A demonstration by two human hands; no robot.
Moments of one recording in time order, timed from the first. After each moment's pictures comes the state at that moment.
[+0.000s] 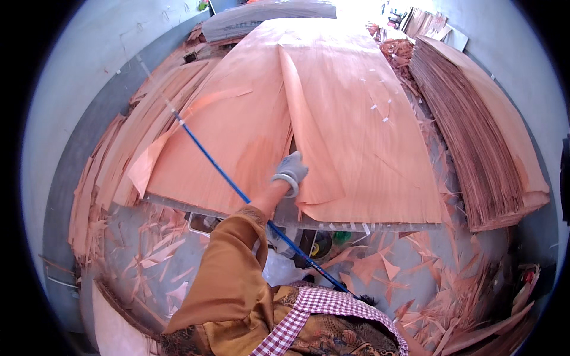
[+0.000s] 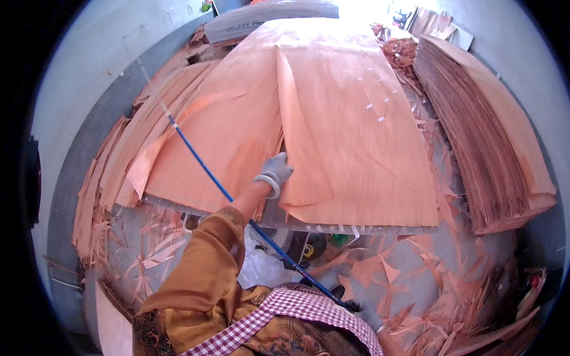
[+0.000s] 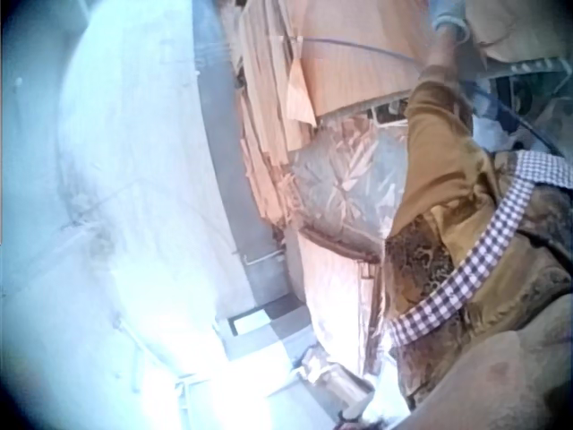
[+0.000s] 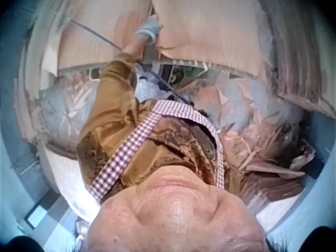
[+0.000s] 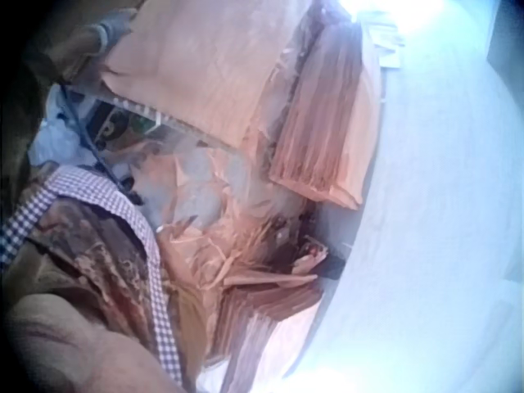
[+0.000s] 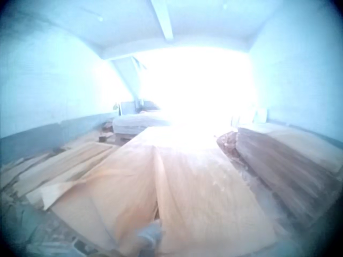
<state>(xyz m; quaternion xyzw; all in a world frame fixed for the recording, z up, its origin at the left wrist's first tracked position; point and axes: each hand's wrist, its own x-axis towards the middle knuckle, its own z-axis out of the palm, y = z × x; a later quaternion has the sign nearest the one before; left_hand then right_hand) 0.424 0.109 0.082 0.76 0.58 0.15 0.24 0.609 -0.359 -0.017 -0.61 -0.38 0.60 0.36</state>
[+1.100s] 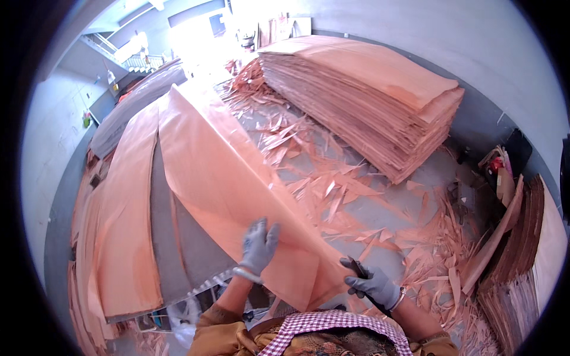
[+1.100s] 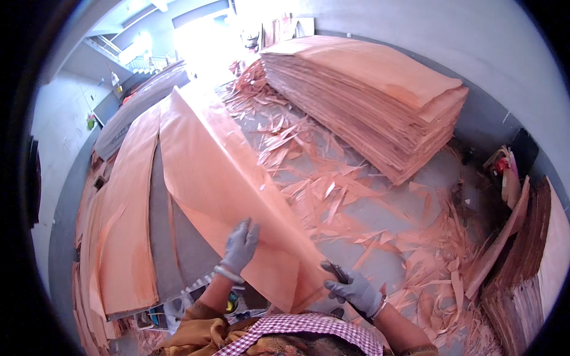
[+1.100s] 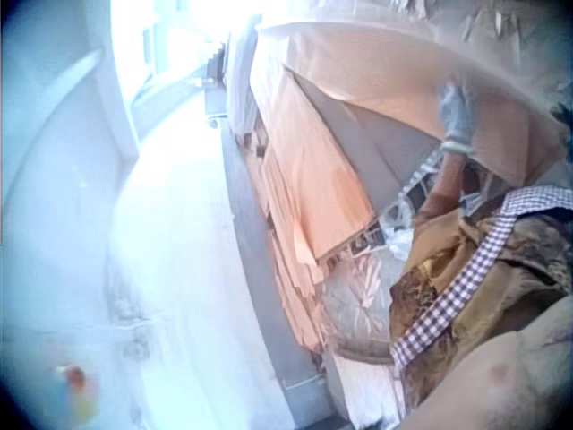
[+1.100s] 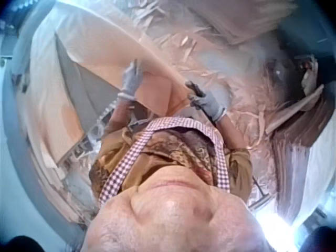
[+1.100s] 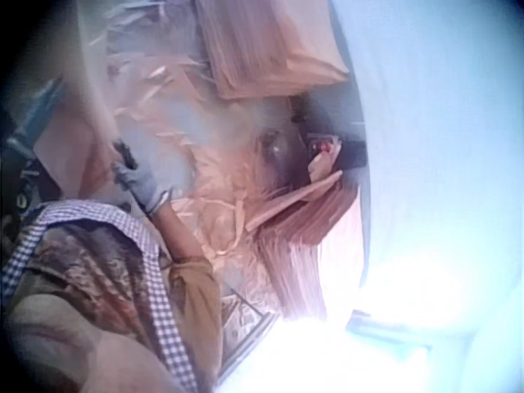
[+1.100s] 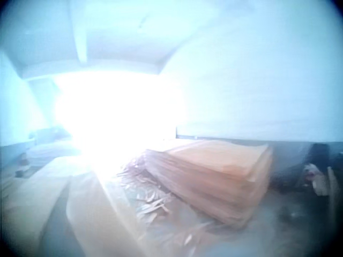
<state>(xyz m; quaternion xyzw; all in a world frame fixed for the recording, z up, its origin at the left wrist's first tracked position) 0.784 -0.168 0.115 0.89 0.25 0.31 0.20 0.900 -0.466 0.156 -0.59 -0.20 0.52 0.58</state>
